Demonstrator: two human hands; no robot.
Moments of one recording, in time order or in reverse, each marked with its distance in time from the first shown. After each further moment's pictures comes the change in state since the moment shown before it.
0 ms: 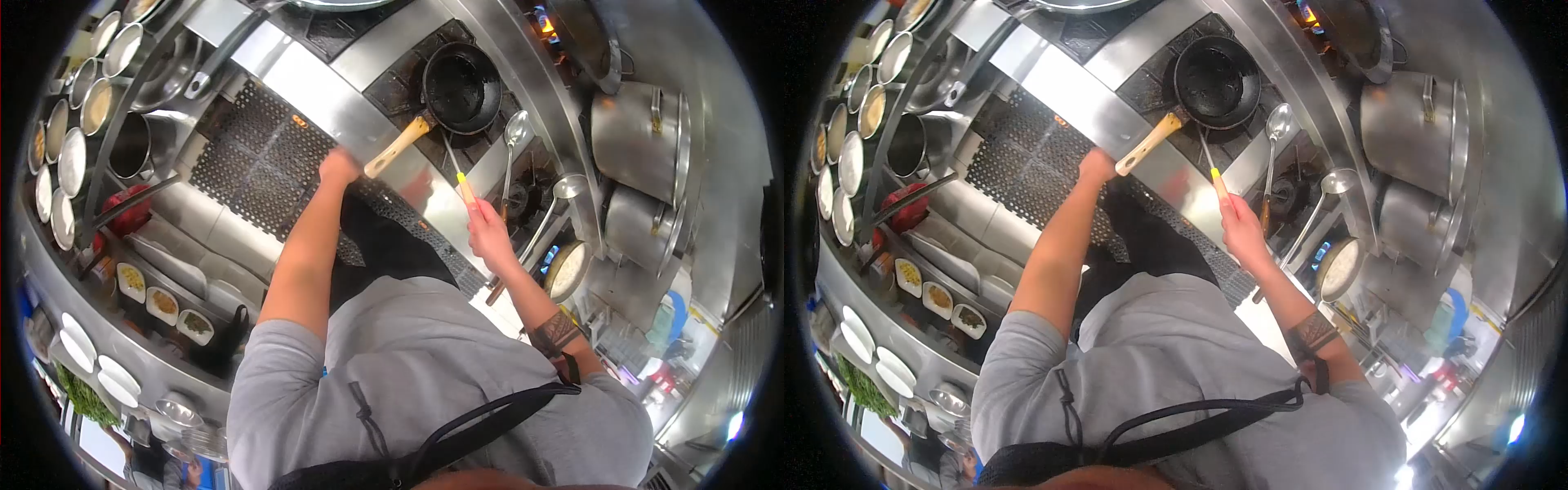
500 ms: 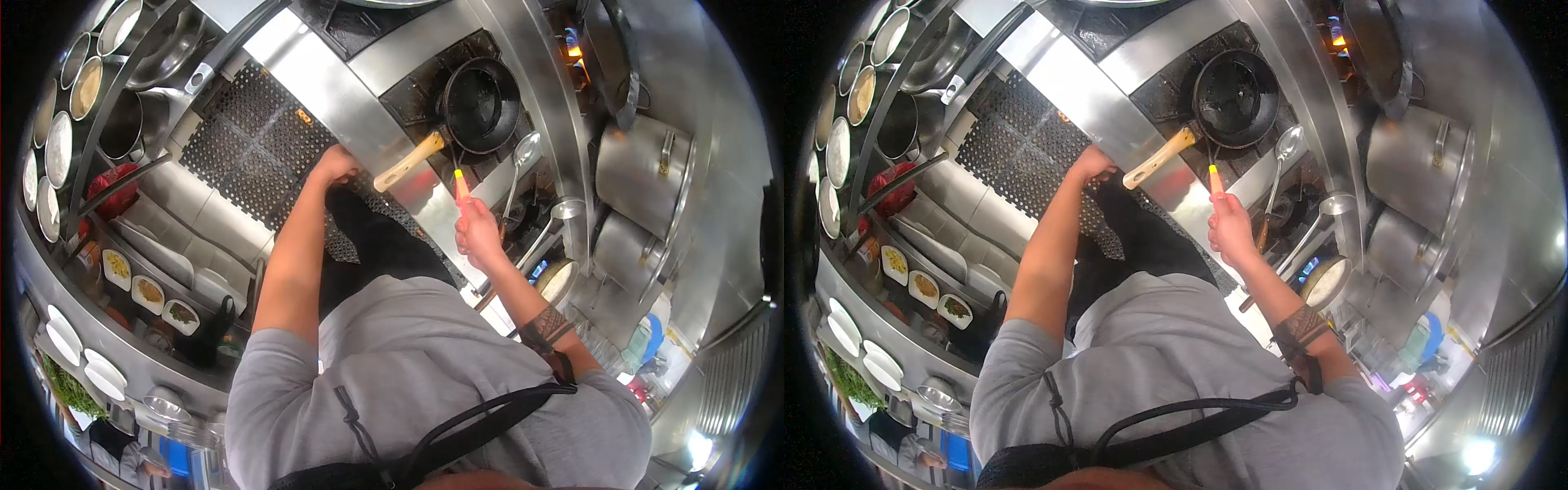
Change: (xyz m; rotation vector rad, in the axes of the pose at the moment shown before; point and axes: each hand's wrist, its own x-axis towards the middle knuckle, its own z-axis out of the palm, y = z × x) left_hand 0.030 -0.033 0.001 -0.767 -0.278 -0.017; right_hand 0.036 -0.042 0.035 0.193 -0.014 0.209
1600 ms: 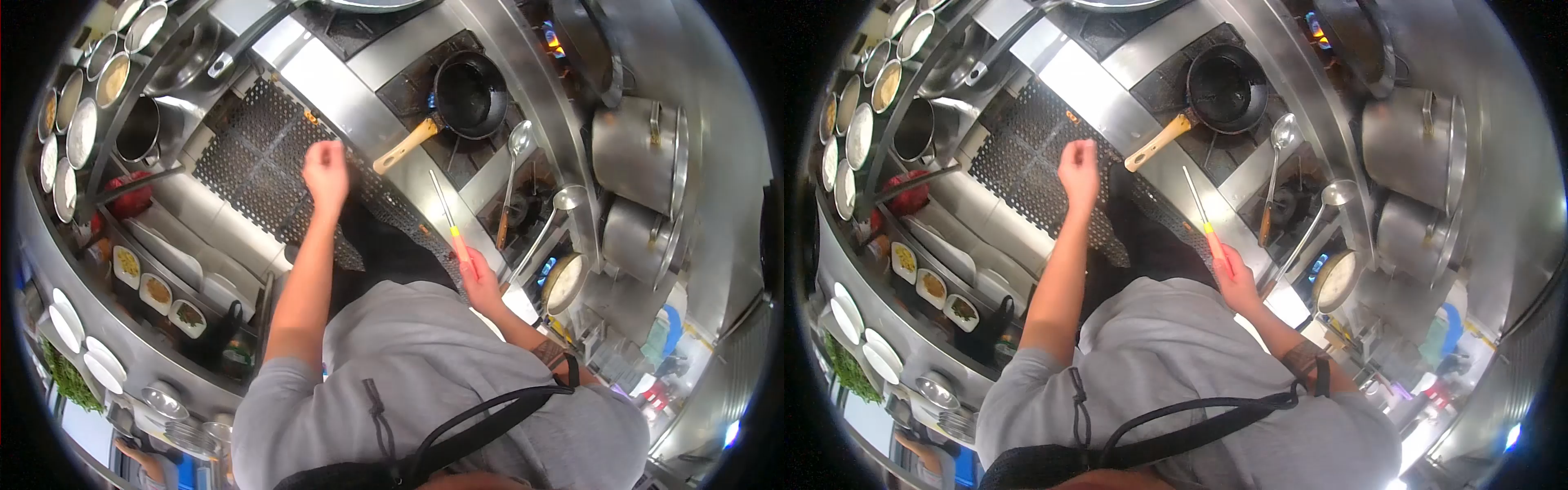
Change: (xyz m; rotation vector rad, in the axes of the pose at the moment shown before) left_hand -0.106 0.007 0.029 -0.136 0.835 0.559; right_hand -0.053 0.147 -0.074 -0.556 -0.034 -0.602
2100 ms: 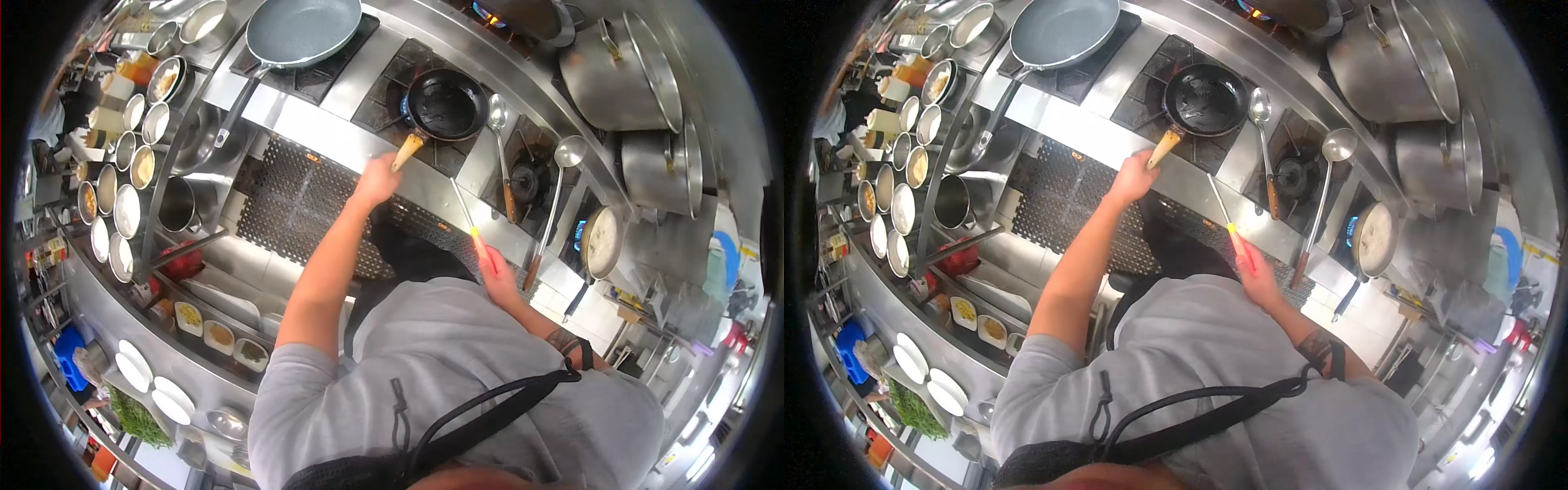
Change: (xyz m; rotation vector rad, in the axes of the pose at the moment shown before) left_hand -0.020 0.075 0.050 0.306 -0.779 0.415; right_hand -0.052 0.045 0.016 0.114 0.206 -0.089
